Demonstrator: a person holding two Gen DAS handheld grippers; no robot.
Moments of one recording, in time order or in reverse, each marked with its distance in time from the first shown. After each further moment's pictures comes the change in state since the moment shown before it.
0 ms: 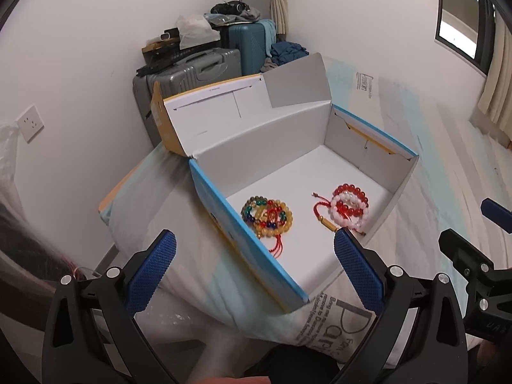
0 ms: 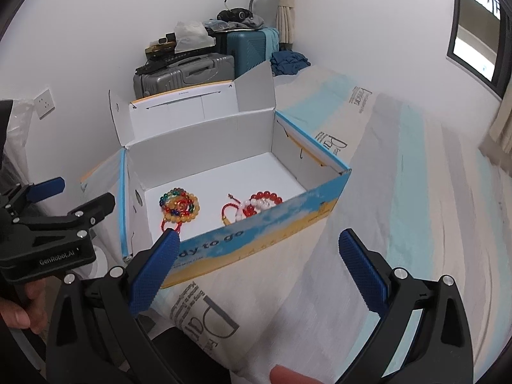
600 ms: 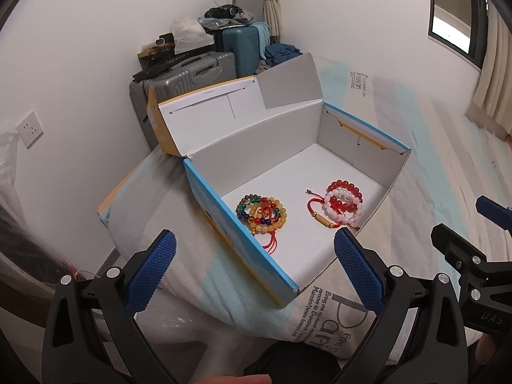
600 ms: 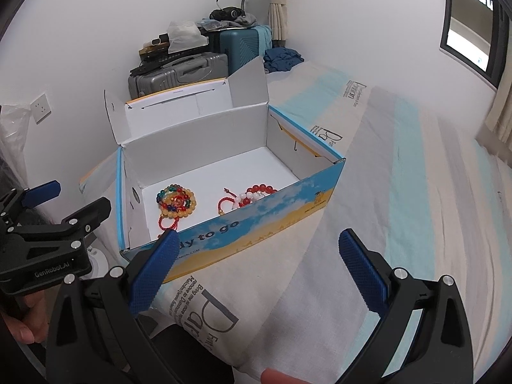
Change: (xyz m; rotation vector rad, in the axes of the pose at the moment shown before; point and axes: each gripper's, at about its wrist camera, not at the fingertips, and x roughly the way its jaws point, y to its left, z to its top) left arm -0.008 -0.010 -0.006 0.025 -0.014 -0.003; right arm -0.002 -0.006 -0.009 0.023 0.006 -0.012
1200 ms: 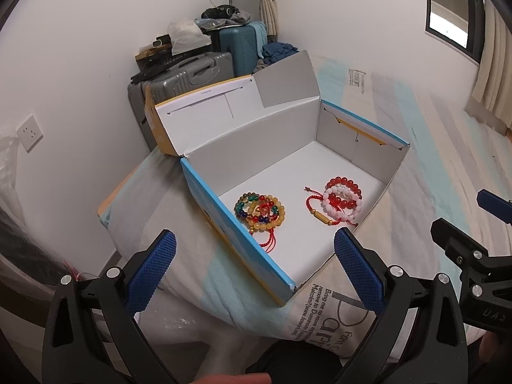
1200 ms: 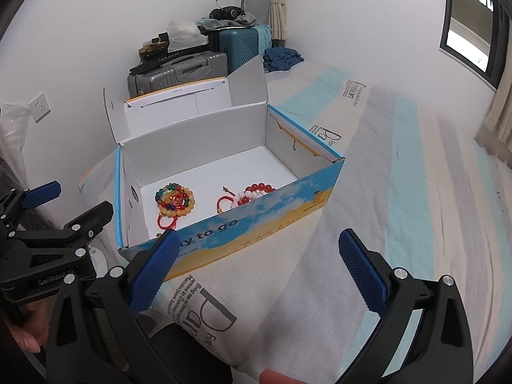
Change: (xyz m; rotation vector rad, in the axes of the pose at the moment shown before) left arm 0.002 -0.006 -0.003 0.020 0.001 0.014; right arm 0.000 0.001 0.000 0.000 0.003 -0.007
